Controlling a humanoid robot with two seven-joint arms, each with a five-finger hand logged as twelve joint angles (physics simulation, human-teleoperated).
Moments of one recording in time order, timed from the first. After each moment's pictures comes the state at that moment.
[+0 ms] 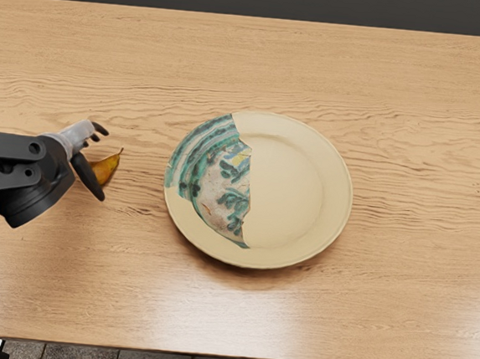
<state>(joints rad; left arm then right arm) -1.37 0.62 0.39 -1.55 0.58 0.61 0.61 0.01 0.00 0.15 0.18 0.11 0.08 -0.02</state>
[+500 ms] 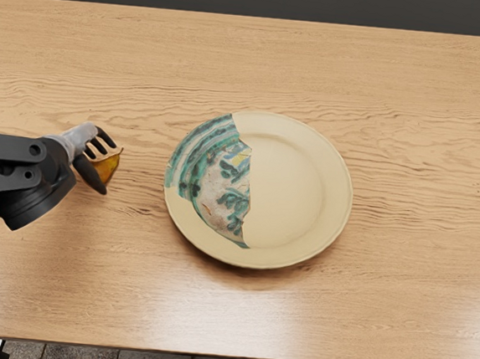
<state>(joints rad) -1.38 0.62 0.40 -1.57 0.58 0.61 0.61 0.02 0.00 0.16 0.18 0.11 0.08 -0.02</state>
